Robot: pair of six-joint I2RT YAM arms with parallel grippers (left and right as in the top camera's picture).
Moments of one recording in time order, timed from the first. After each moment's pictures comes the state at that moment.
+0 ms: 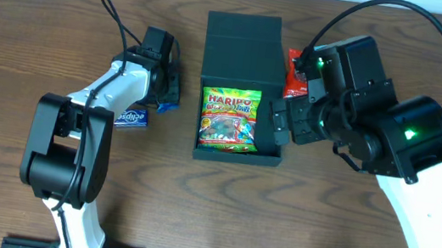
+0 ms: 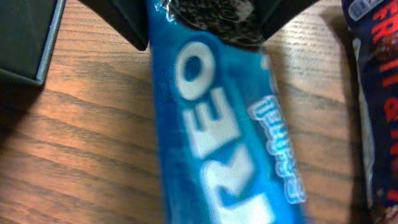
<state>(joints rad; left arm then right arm) -0.19 1.96 1.24 -0.56 0.06 -0.33 0.51 1.45 1.78 -1.39 0.03 0.17</state>
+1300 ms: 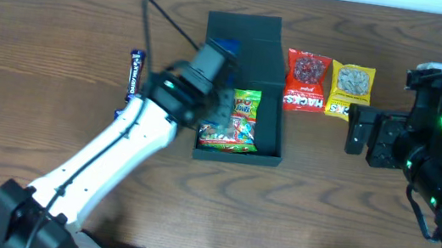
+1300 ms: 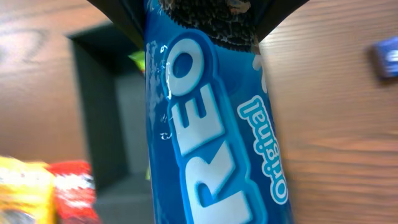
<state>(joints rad) -0.61 1.58 1.35 -0.81 0.03 -0.48 0.31 1.16 1.78 -1.34 0.16 0.21</state>
